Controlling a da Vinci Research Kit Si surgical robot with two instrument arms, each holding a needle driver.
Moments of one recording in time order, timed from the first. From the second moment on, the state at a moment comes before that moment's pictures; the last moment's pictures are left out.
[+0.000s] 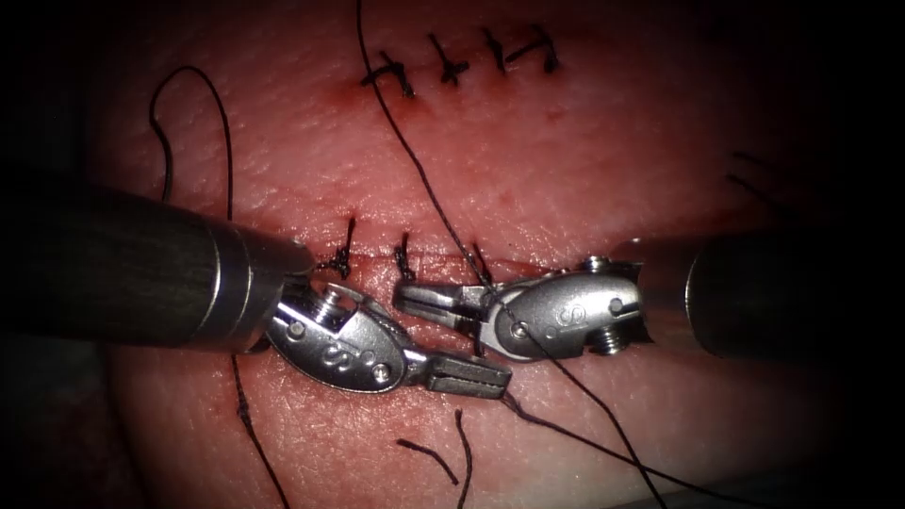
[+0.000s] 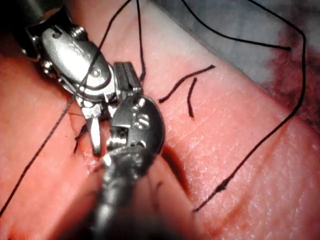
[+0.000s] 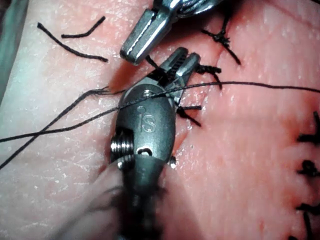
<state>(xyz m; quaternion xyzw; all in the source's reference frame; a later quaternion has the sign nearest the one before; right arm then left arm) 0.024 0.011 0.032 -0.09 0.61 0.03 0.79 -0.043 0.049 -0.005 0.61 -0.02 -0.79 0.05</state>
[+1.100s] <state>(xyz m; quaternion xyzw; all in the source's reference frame) 0.012 0.013 0.029 -0.13 0.52 0.08 0.84 -0.051 0.043 -0.007 0.64 0.01 -0.77 0.06</state>
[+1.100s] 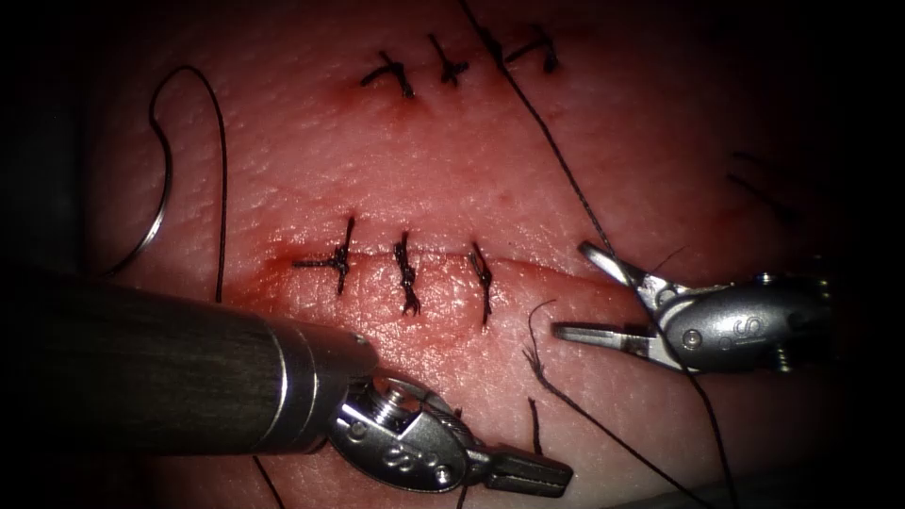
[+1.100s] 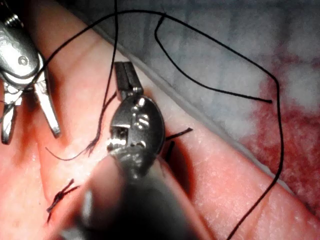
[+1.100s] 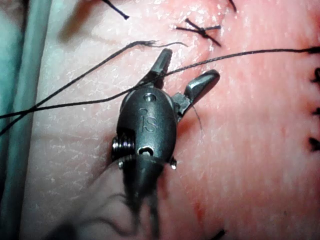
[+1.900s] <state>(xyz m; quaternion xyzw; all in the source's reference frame) 0.013 0.013 0.029 -0.14 0.51 0.09 0.85 -0.051 0.040 0.001 0.60 0.09 -0.79 -0.11</state>
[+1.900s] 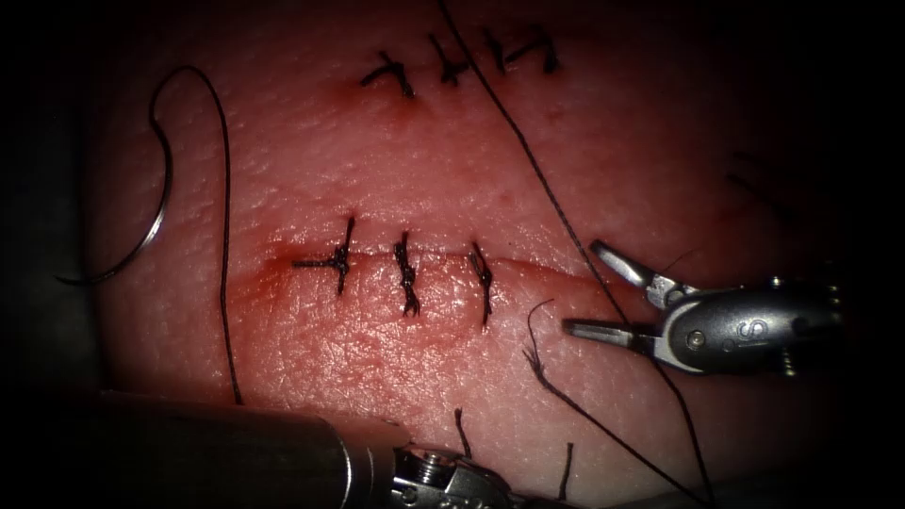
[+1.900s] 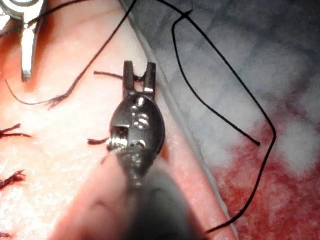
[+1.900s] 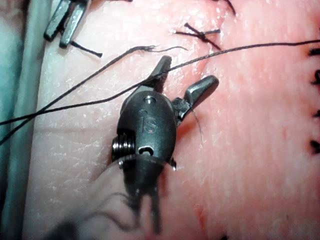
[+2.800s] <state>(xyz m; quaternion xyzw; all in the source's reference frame) 0.013 0.013 0.029 -0.14 0.51 0.09 0.84 -0.045 0.042 -0.001 0.55 0.09 -0.80 -0.20</state>
